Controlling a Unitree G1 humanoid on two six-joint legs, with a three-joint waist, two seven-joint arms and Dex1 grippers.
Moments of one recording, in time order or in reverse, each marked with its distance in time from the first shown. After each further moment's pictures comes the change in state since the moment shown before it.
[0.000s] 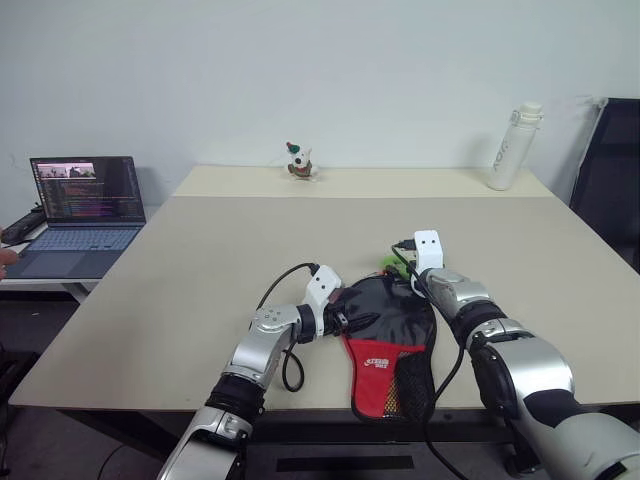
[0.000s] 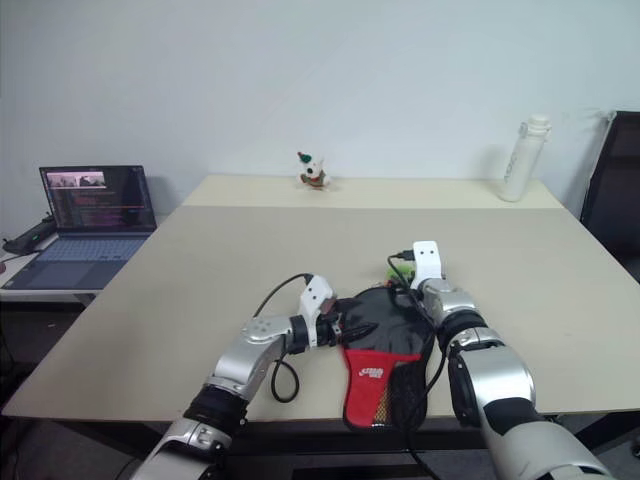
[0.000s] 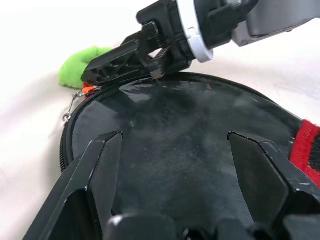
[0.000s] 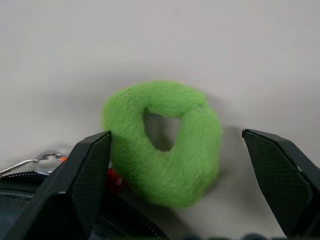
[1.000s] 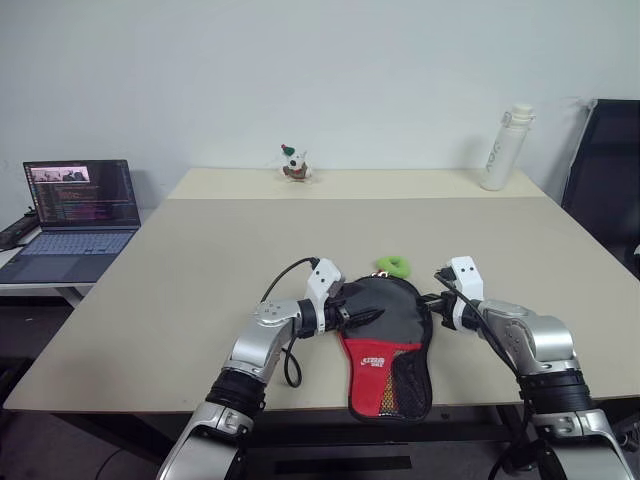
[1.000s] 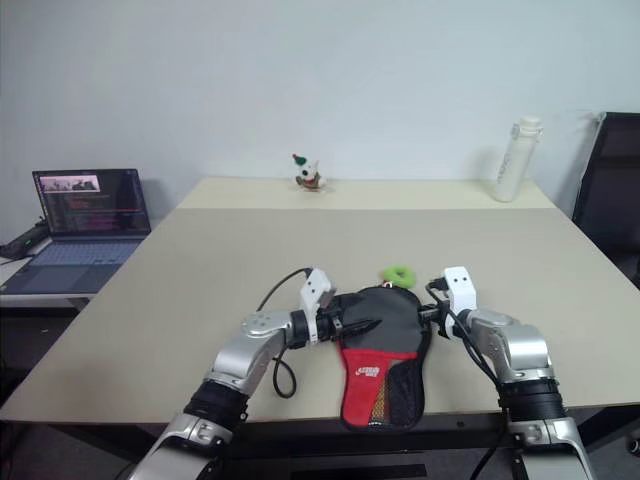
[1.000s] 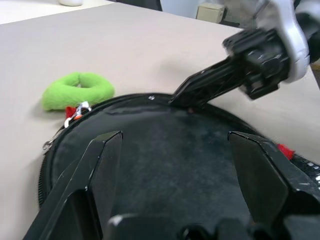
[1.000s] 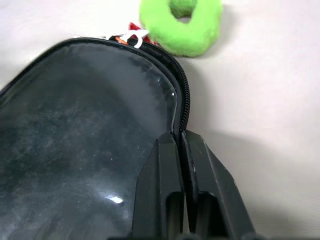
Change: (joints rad) left arm -0.033 -0.005 0.010 0.020 -0.056 0.013 -0.031; right arm 0.574 -0.251 0.049 -1.233 0.243 0.777 0.299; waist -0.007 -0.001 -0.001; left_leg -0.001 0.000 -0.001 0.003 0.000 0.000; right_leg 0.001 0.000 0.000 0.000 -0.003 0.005
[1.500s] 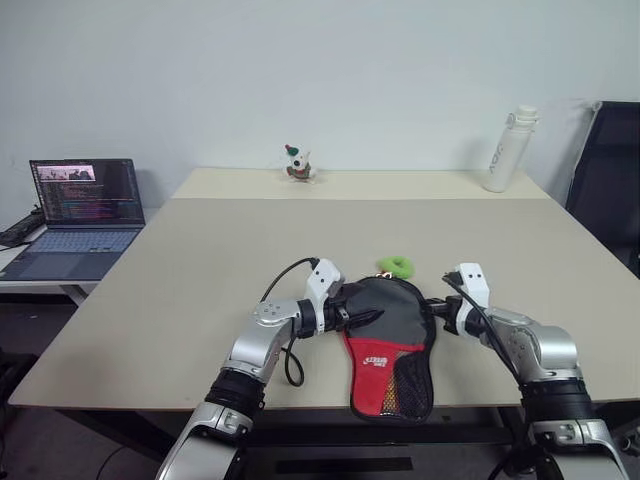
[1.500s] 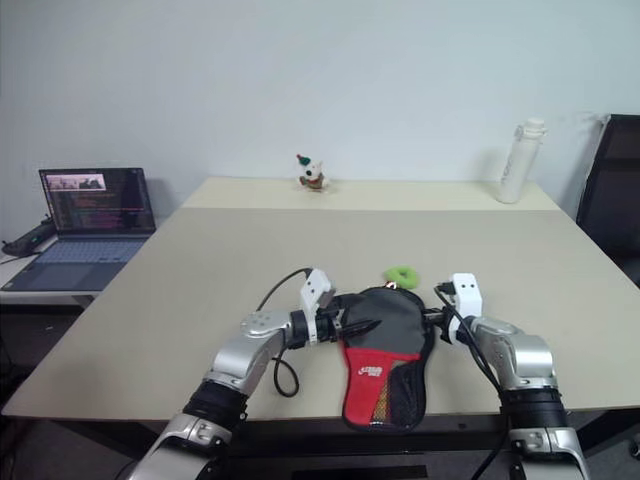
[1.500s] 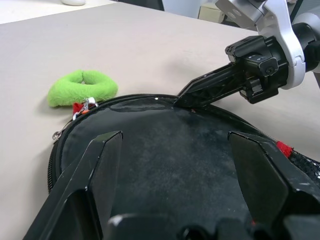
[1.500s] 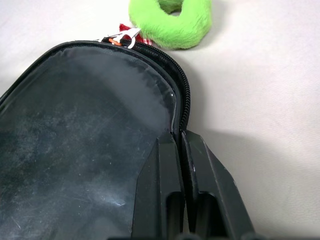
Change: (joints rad) left arm 0.002 0.006 0.000 -0.017 -0.005 0.020 -0.014; right arm 0.030 0.080 -0.050 0.100 0.006 -0.110 -0.060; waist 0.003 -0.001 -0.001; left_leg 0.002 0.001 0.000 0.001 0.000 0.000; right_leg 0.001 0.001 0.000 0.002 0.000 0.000
